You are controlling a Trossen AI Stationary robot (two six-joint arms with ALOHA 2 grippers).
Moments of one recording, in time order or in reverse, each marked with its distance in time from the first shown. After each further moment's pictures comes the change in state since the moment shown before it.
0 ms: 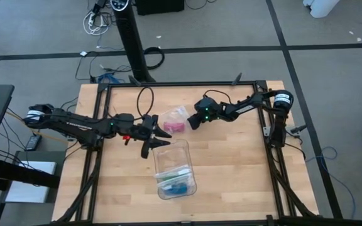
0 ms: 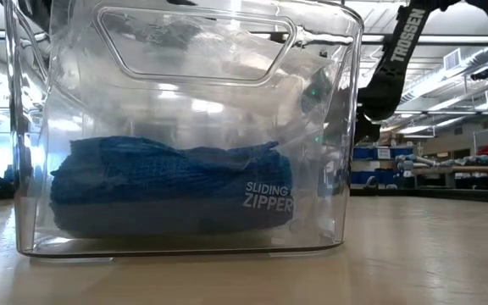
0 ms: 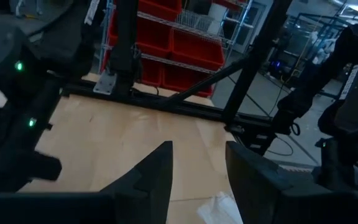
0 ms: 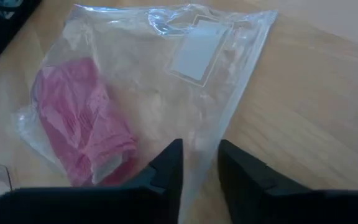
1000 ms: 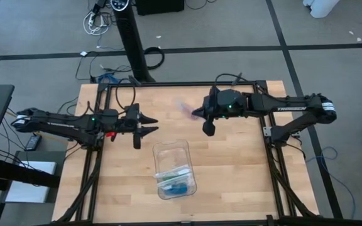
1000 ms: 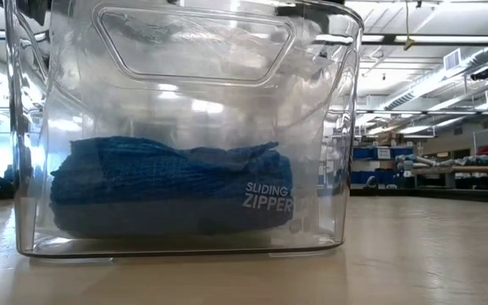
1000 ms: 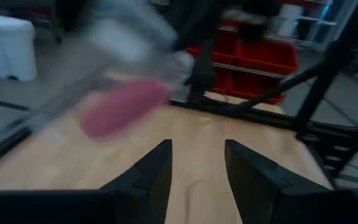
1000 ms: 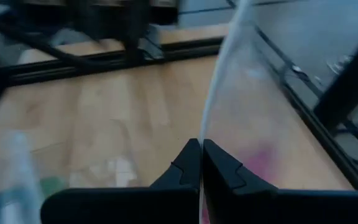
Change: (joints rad) left arm 0.009 -0.305 0.000 -0.349 -0.292 0.087; right arm 0.313 -0.565 0.446 -0.826 0.273 -0.479
